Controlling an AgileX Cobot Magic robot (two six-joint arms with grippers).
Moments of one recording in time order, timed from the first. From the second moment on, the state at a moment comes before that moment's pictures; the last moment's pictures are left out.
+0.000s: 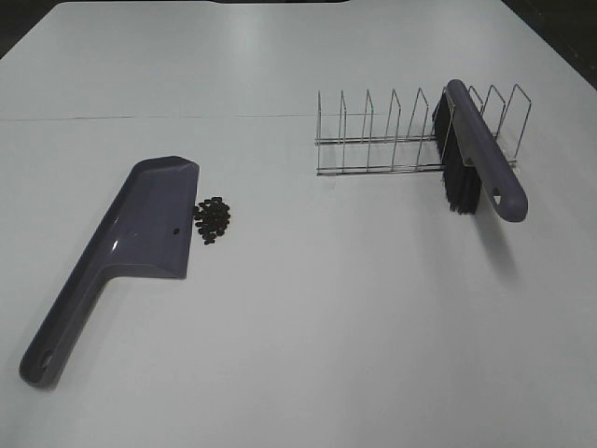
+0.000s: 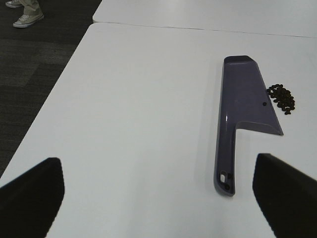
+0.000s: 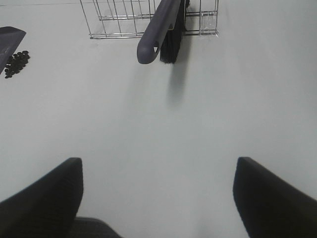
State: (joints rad) left arm 0.14 0.00 -0.52 -0.07 1.08 -0.01; right arm -0.02 0.00 -0.45 0.07 1.11 -0.01
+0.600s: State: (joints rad) left arm 0.14 0.13 -0.52 -0.06 1.08 -0.02; right arm -0.02 0.00 -0.45 0.07 1.11 -0.01
